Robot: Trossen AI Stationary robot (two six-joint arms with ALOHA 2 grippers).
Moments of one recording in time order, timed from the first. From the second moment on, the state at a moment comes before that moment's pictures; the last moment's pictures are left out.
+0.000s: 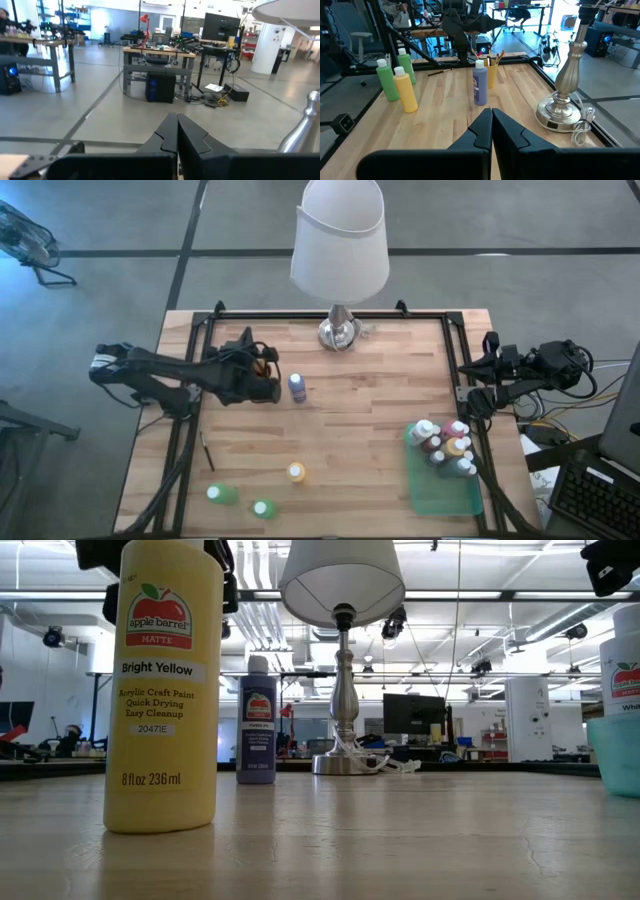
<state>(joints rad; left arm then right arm) -0.05 1.32 0.91 -0.85 -1.57 -1.45 0.34 0.03 0.77 -0.95 0.39 0.16</state>
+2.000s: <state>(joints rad) -0.05 1.24 0.68 -0.31 -1.38 -1.10 0.34 0.03 0.77 -0.95 0.39 0.16</state>
